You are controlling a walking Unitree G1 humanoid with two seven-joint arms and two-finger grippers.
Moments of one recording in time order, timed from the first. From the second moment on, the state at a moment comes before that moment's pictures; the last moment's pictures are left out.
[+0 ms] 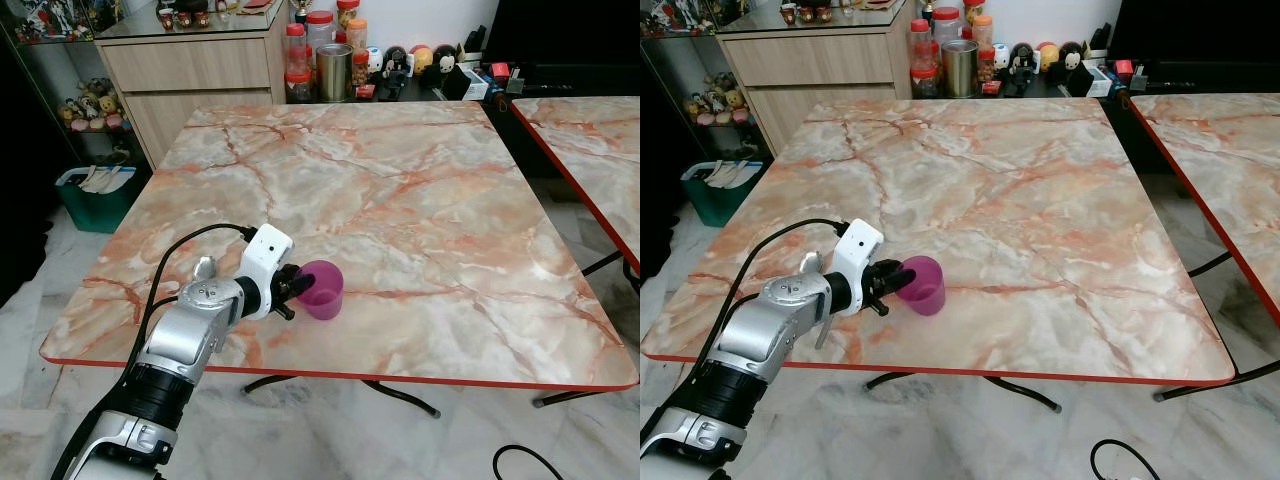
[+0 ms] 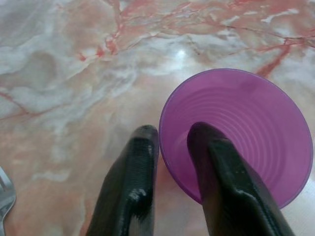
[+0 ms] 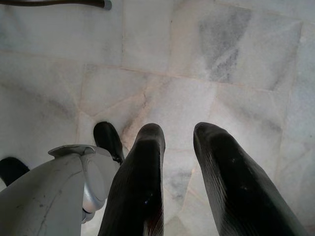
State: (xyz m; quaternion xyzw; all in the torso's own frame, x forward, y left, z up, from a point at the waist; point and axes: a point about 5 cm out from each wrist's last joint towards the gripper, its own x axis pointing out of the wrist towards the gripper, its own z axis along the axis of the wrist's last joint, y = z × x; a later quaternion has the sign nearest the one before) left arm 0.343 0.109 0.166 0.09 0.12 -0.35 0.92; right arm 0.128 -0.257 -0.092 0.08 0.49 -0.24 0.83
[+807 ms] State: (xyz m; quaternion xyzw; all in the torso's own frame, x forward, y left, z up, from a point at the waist) left arm 0.344 0.108 0.168 0.07 0.11 -0.35 0.93; right arm 0.127 -0.257 -0.092 0.08 0.49 -0.24 0.83
